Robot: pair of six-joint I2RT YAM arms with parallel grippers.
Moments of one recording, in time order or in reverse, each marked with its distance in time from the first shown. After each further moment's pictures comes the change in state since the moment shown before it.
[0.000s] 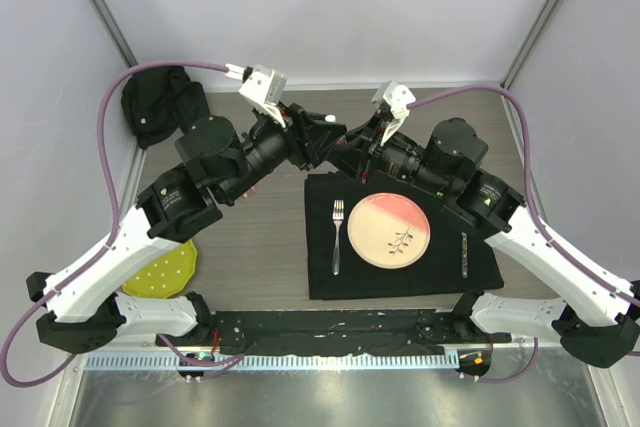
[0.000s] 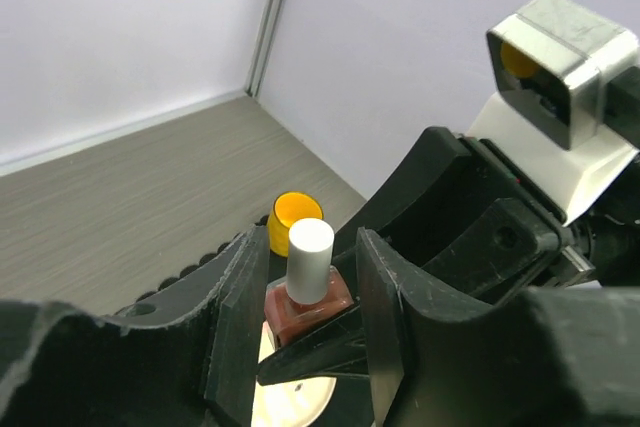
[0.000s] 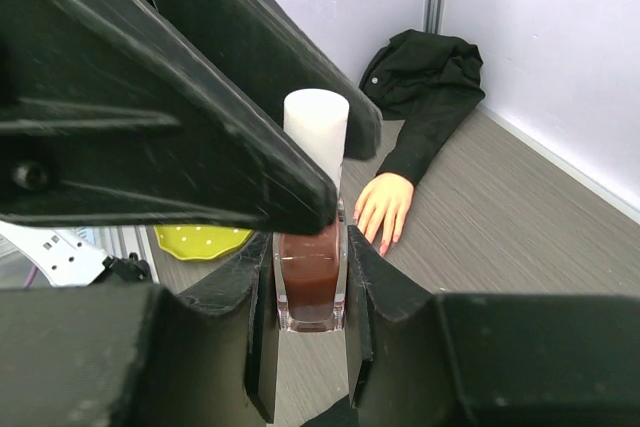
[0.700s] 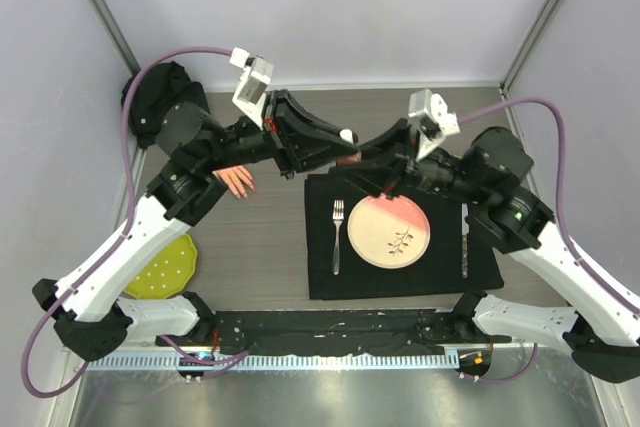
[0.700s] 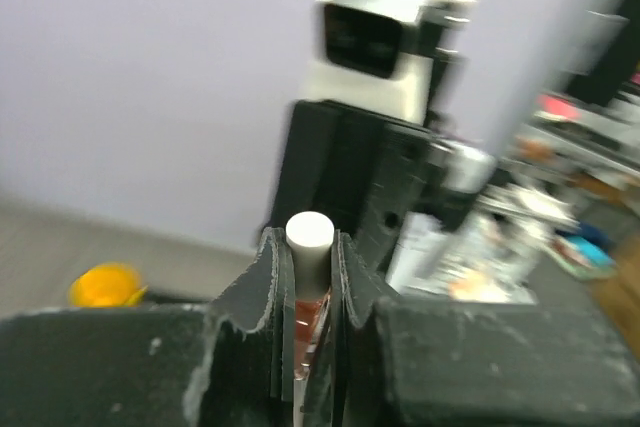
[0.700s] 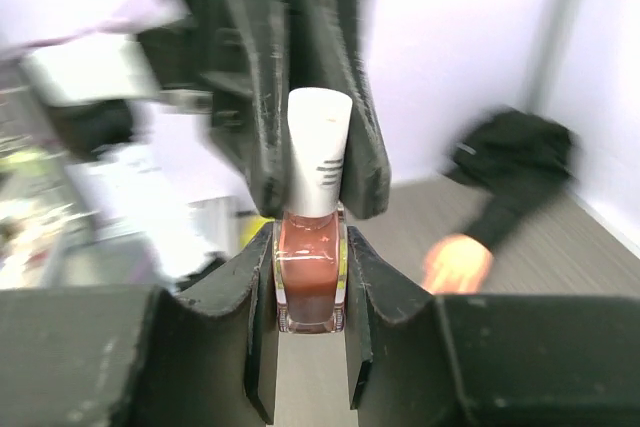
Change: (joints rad) left arm 0.211 0.028 -0.098 0.329 0.792 -0.168; right arm -0.010 -0.086 -0.013 0.064 -0.203 0.043
